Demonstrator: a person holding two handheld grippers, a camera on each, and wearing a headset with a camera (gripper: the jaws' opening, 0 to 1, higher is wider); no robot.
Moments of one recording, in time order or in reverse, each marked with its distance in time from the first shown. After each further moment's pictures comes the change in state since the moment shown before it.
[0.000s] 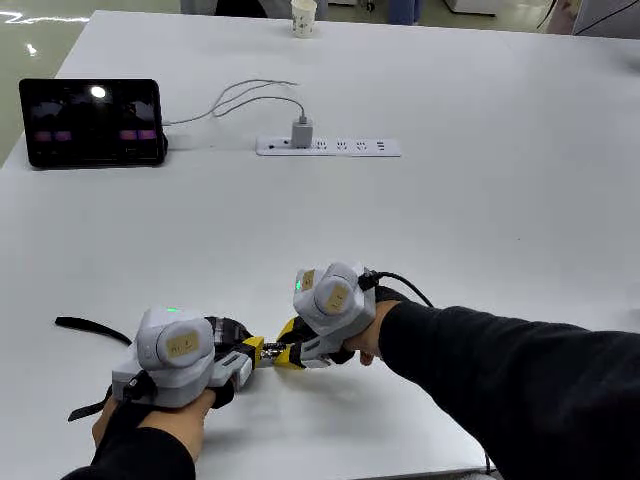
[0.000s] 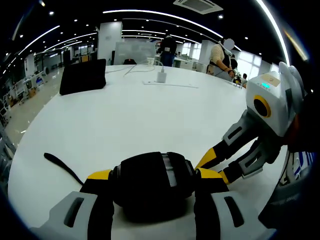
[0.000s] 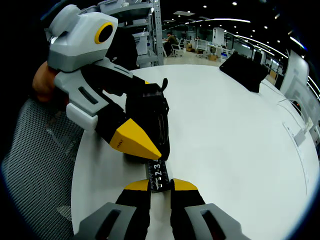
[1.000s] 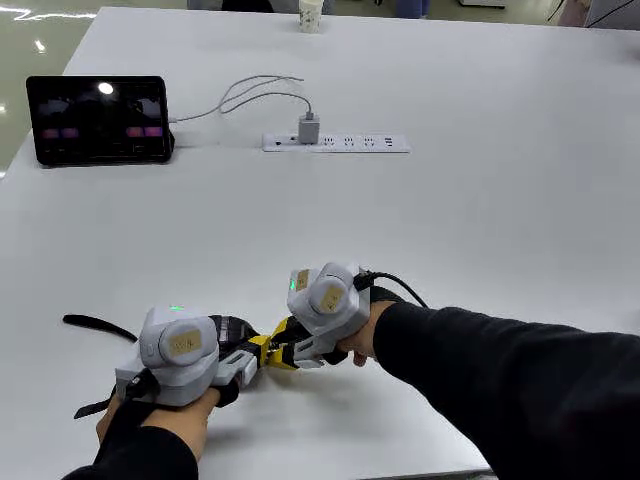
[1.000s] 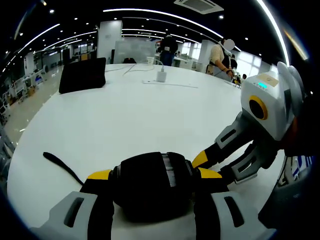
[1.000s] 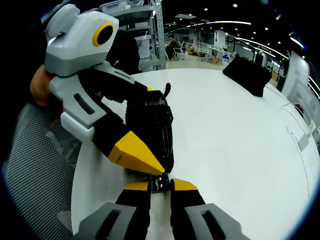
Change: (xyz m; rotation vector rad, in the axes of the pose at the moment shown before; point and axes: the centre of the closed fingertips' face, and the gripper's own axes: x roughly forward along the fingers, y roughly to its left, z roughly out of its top) left arm 0.000 0.001 0.000 -0.010 0.008 -0.012; right arm 0.012 0.003 0.015 -0.006 -0.033 0.019
